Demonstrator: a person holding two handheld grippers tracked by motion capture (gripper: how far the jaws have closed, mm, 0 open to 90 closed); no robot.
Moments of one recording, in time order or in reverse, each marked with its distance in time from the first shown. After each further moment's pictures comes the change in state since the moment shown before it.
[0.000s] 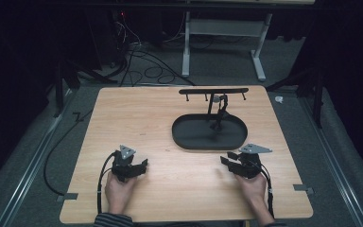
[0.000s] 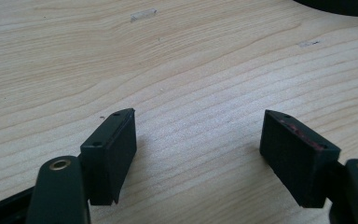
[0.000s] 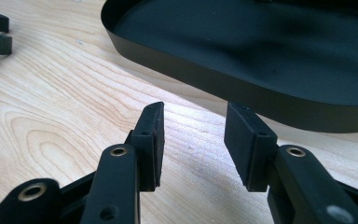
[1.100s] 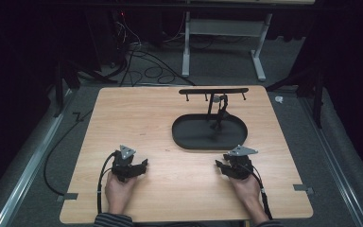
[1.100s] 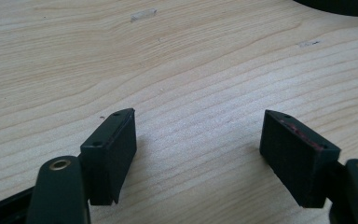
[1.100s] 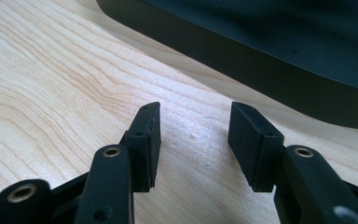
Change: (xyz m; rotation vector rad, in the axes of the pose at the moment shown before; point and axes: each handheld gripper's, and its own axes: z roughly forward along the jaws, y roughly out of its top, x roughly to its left) left arm 0.000 0.000 0.000 0.000 0.000 0.000; right arm 0.012 -0.007 0.025 0.093 -0.079 -0.101
